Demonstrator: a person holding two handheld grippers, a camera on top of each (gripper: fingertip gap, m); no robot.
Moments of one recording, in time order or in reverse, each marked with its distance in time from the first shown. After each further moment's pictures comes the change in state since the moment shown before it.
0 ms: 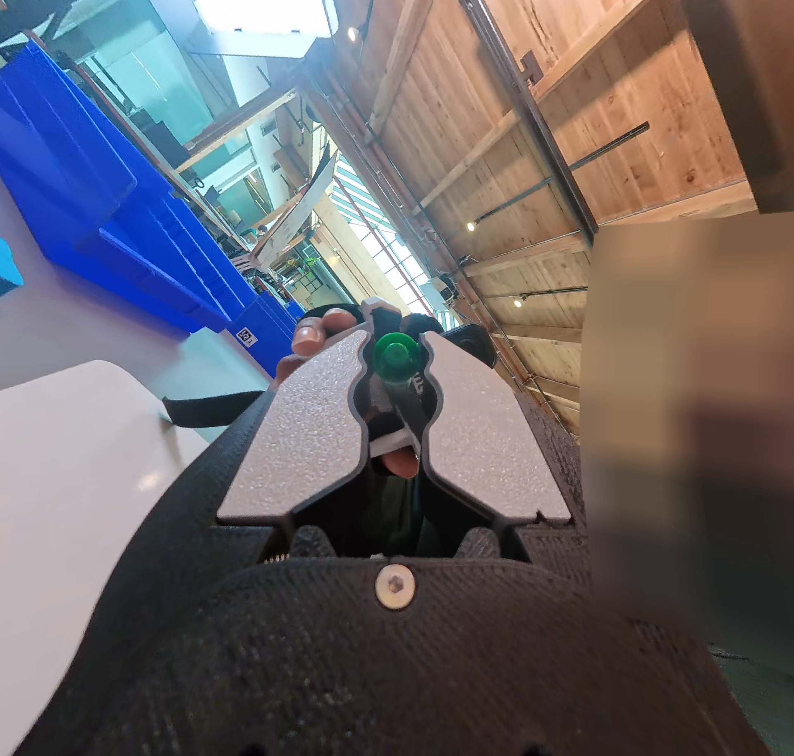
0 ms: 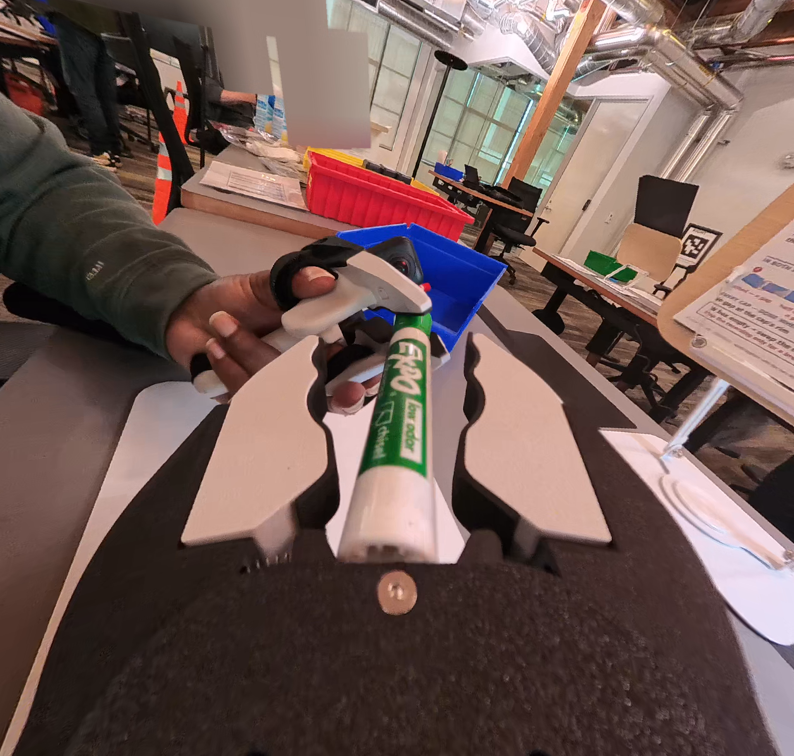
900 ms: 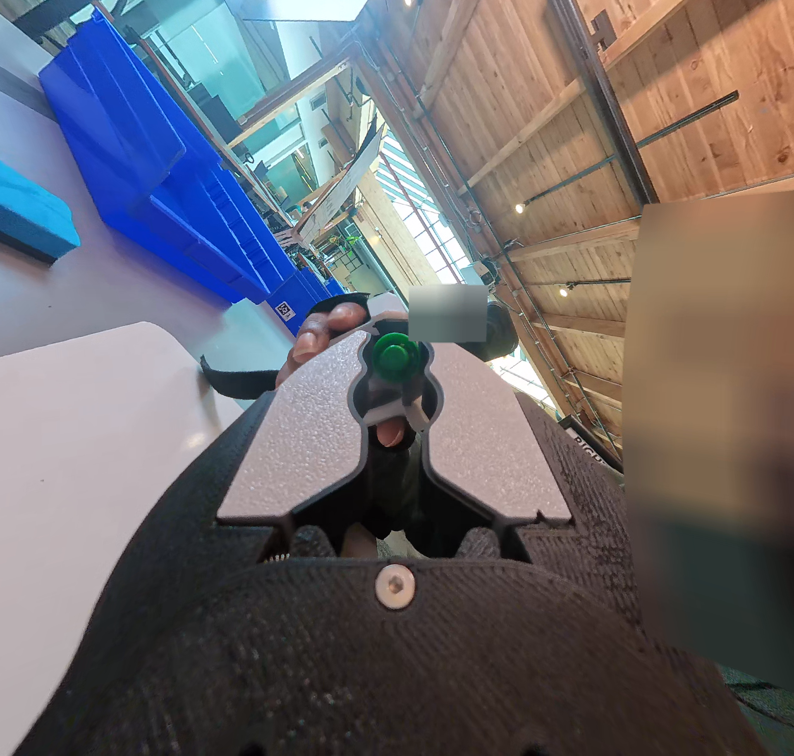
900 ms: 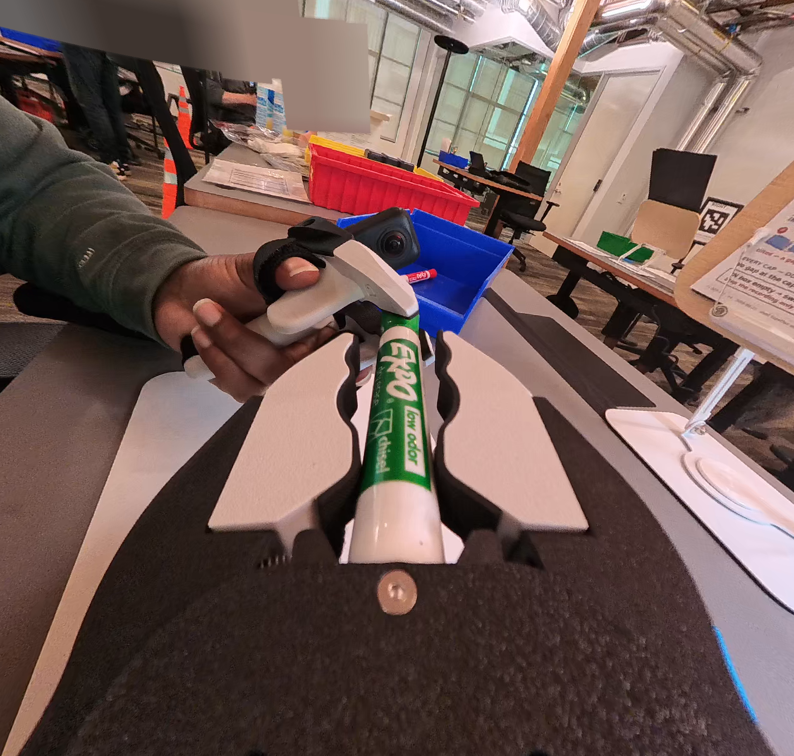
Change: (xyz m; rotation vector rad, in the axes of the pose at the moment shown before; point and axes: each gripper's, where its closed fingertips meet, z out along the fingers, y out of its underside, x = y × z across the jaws) left arm -0.013 0.011 -0.001 -0.051 -0.123 0.000; right arm 0.002 0.015 -0.002 -0.019 -0.010 0.055
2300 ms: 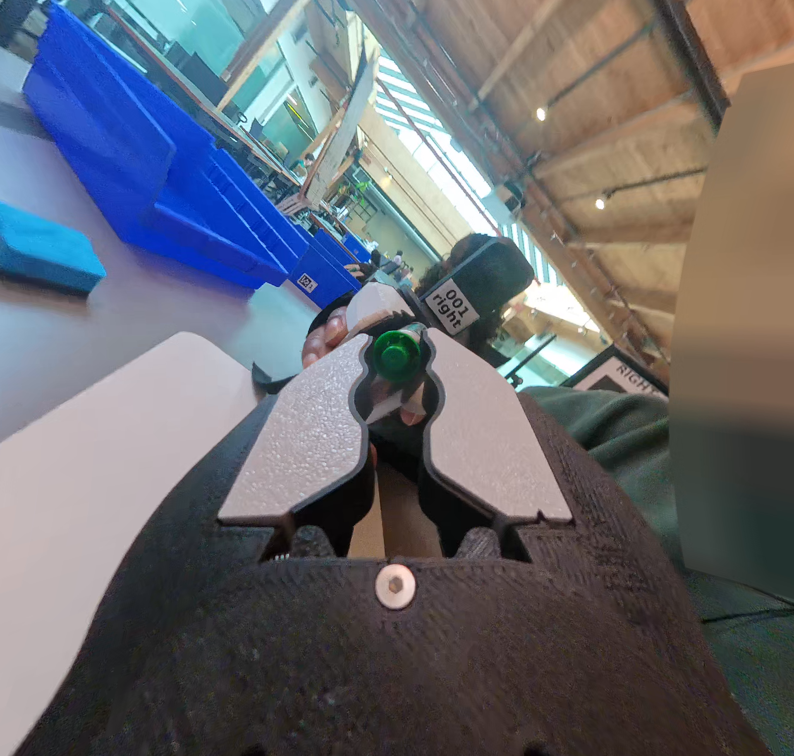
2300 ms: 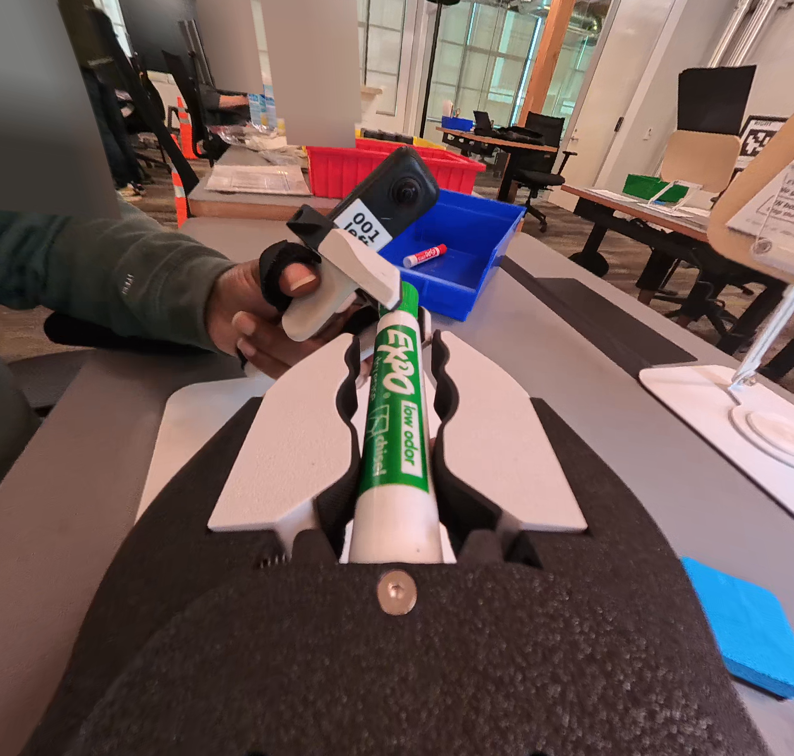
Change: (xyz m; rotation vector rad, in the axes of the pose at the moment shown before) left arm -0.005 0.001 -0.002 -0.157 -0.002 0.180; right arm 0.004 0.009 0.003 -0.059 -0.003 0.144
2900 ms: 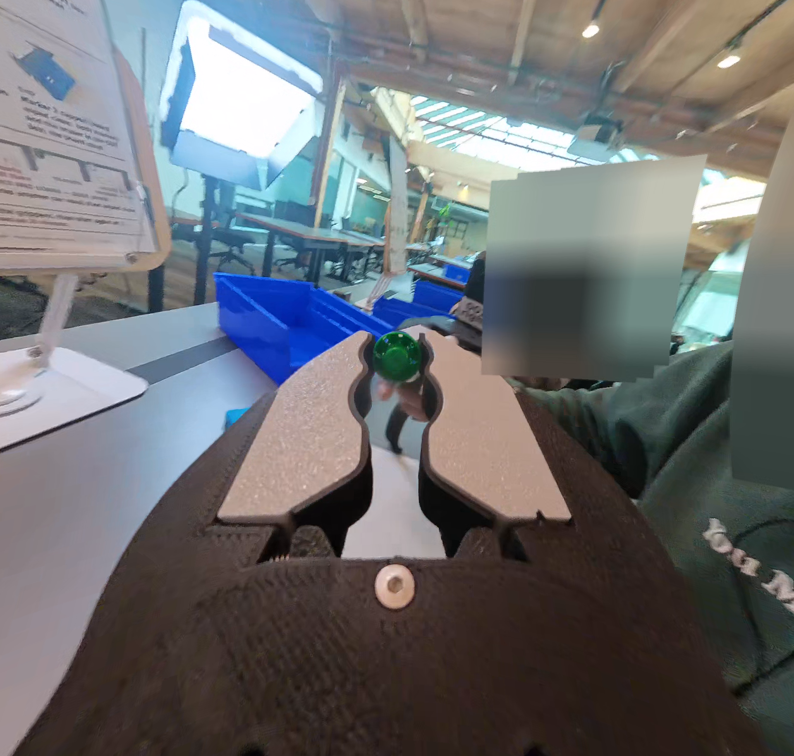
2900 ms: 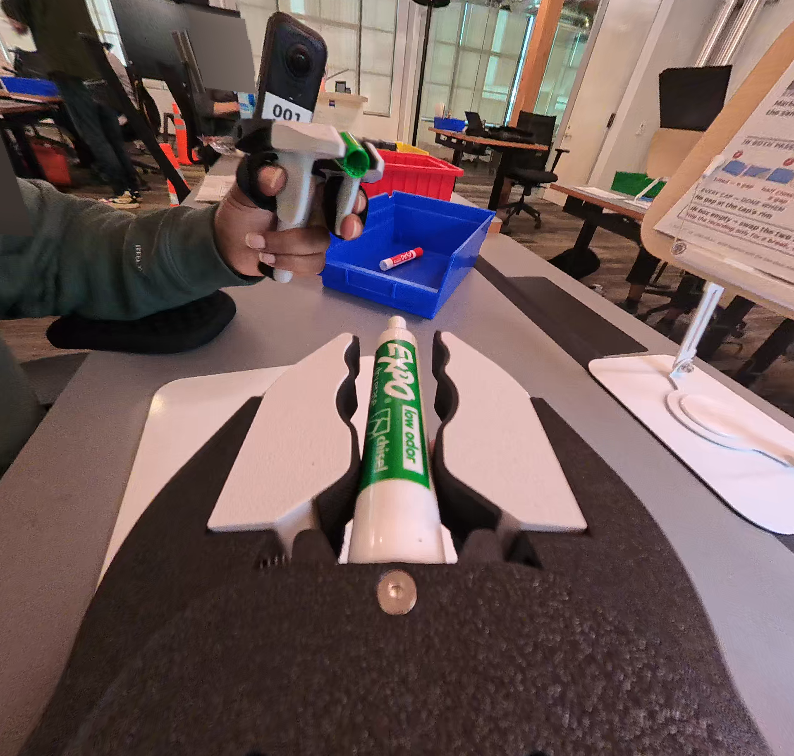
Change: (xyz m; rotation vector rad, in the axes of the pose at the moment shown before) left arm 0.043 -0.080 -0.040 0.064 -0.153 0.569; right arm 0.040 -0.019 -0.035 0.005 0.008 0.022
